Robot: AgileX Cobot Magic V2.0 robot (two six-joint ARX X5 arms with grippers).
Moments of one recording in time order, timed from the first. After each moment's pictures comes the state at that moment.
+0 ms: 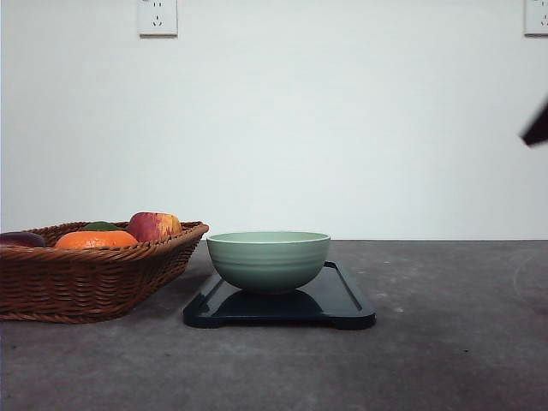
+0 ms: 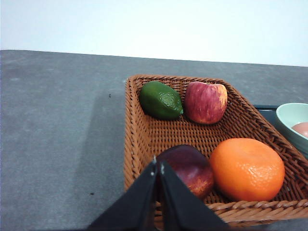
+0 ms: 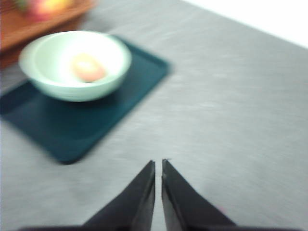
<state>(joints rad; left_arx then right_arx) -0.02 0.00 0.03 -0.15 0.10 -0.07 0.37 0.50 0.35 -0.21 -0.05 -0.15</state>
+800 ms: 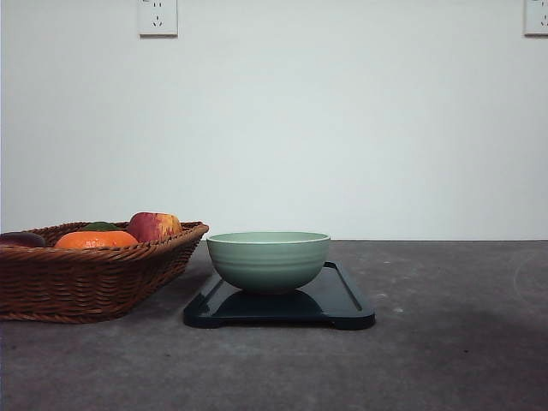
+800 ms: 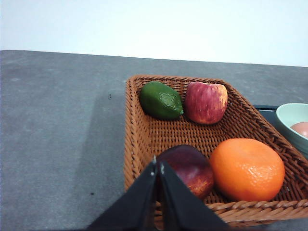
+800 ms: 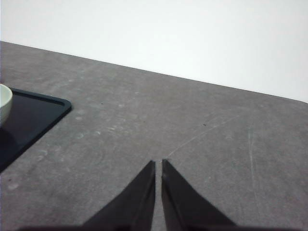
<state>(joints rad) -0.02 0.00 0.03 -0.15 0.10 -0.07 0.07 0.00 0.02 -0.07 -0.05 -0.12</state>
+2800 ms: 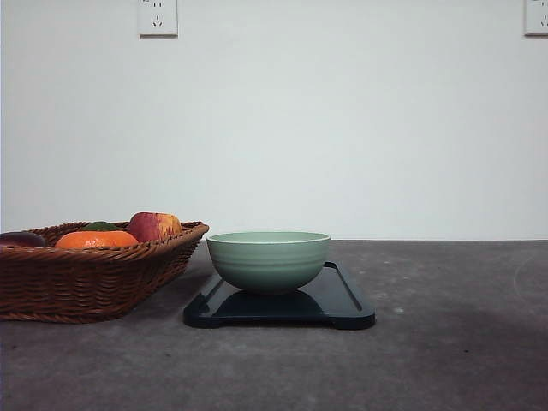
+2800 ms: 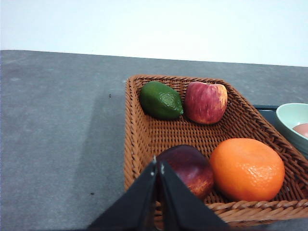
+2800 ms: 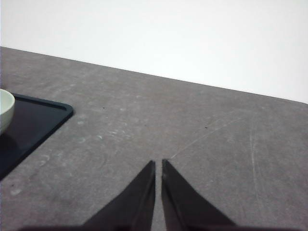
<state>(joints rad) -0.02 0.00 0.03 -0.15 0.10 -0.07 0.07 0.00 0.02 -0.06 -0.05 -0.11</state>
